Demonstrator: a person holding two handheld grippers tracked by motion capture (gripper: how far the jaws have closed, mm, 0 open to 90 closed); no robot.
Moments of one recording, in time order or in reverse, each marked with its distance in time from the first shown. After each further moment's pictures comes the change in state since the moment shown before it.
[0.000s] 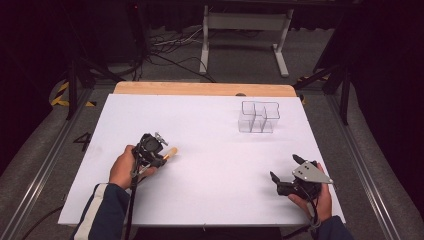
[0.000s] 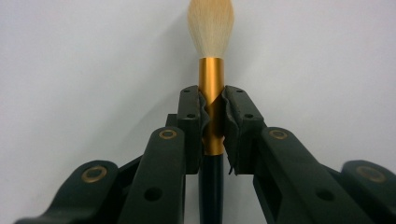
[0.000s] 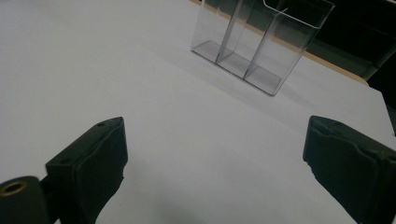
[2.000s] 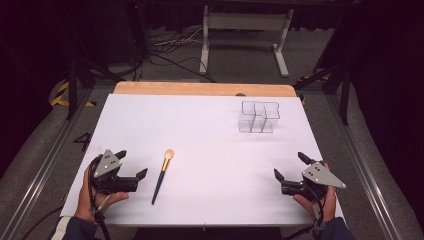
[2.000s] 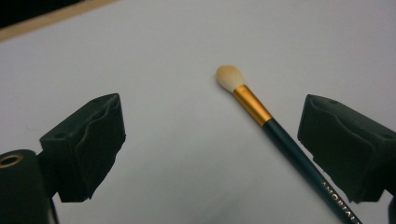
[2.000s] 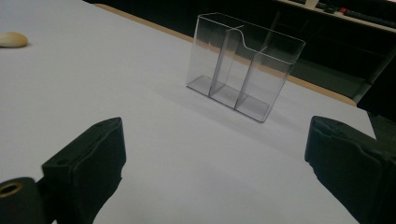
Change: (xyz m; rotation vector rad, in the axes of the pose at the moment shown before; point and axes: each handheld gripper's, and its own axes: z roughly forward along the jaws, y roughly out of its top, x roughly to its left) left arm -0.005 -0.108 -0.045 -0.538 0.151 -0.073; right arm -0.005 0.007 -0.016 -0.124 -0.008 0.070
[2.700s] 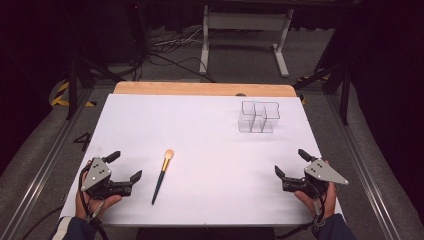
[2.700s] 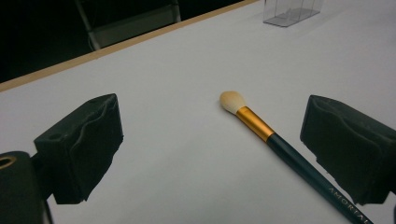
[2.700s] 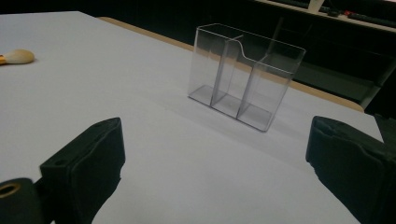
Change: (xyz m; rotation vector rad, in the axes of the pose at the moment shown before) left arm 0.002 -0.026 -0.010 -0.222 0.012 0.054; right arm -0.006 0.004 0.002 -0.030 0.024 0.022
